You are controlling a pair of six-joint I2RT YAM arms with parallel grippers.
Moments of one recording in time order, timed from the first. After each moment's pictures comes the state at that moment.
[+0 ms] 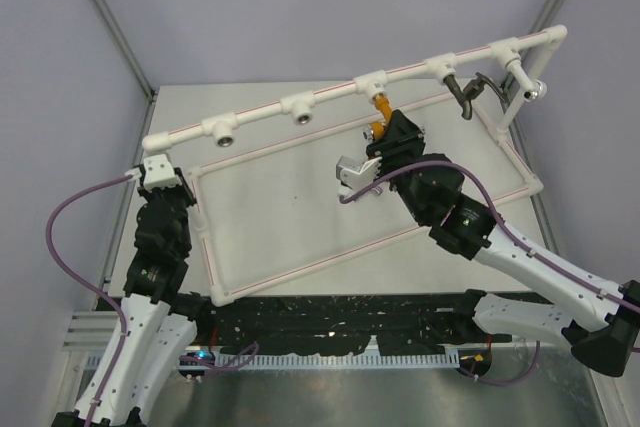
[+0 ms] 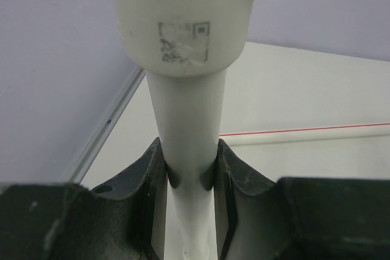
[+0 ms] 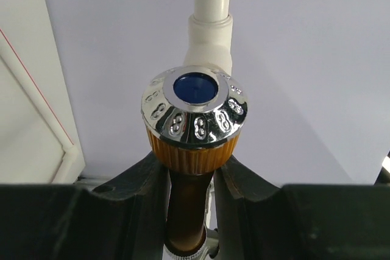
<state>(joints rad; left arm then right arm) -0.23 0.51 0.55 -0.04 -0.51 0.02 0.86 1.01 0.97 0.04 0.48 -1.58</state>
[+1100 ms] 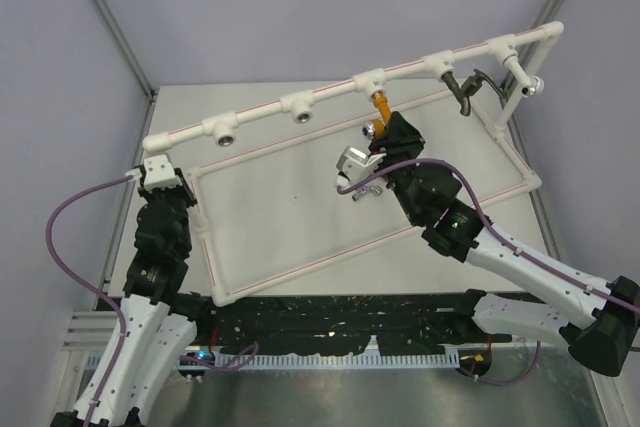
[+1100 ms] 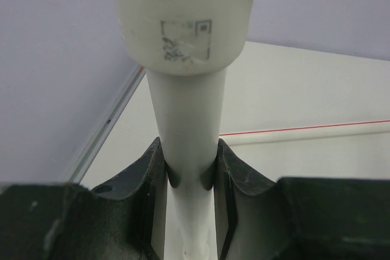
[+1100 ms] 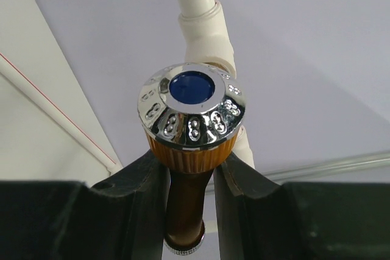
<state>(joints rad) -0.24 0.50 0.55 -0.05 -0.52 0.02 0.85 1.03 0.88 0.26 0.49 -1.35</state>
